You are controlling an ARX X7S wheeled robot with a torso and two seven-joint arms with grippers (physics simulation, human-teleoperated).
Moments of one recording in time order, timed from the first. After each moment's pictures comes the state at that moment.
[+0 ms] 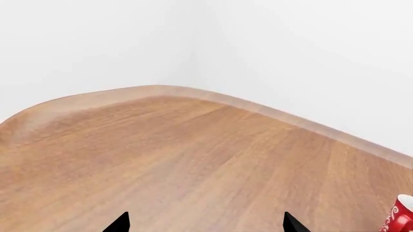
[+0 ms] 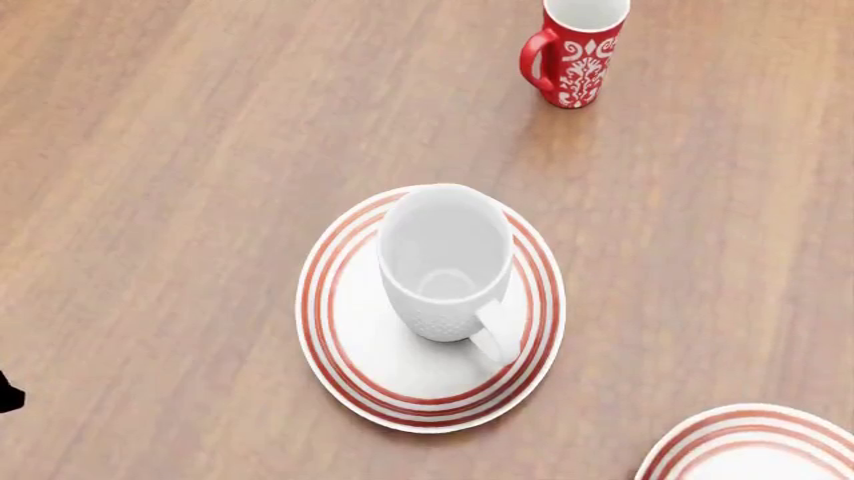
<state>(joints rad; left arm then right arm) -0.09 -0.49 0.04 0.85 -0.72 -0.36 -0.74 -0.47 0.30 0.53 -0.54 0.44 0.55 -0.24</state>
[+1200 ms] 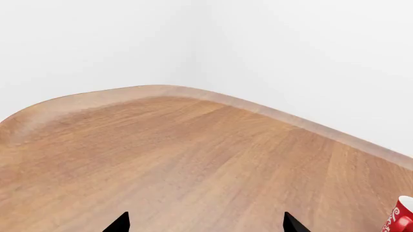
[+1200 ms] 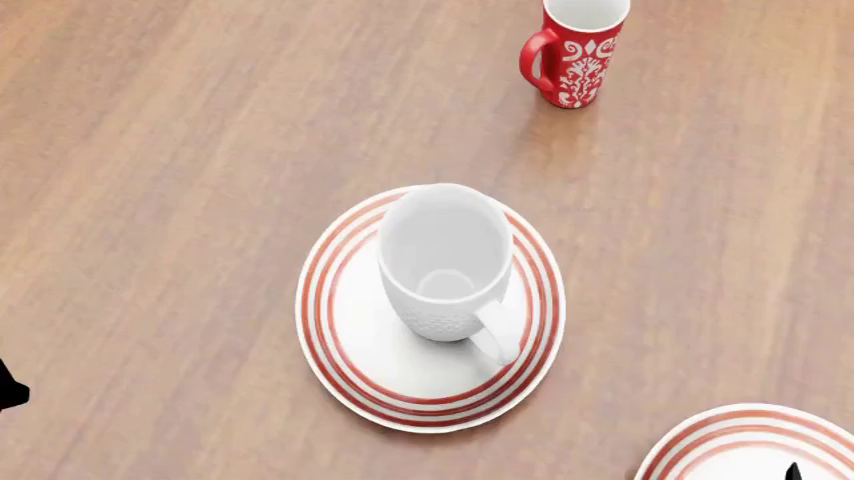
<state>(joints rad) -0.11 -0.50 0.06 0.84 -0.71 -0.34 -0.75 -0.31 0.31 0.58 -0.69 0.52 0.36 -0.18</state>
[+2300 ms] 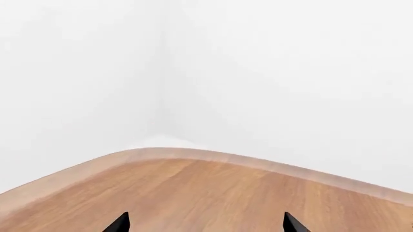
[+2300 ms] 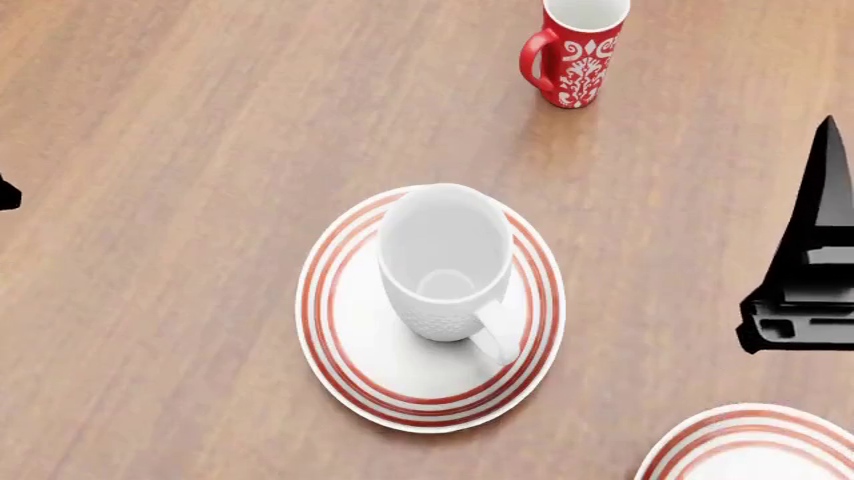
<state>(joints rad) -0.68 -0.57 0.12 0.80 -0.89 -0.66 -0.79 0.38 0.54 0.47 -0.70 0.76 0.74 0.05</state>
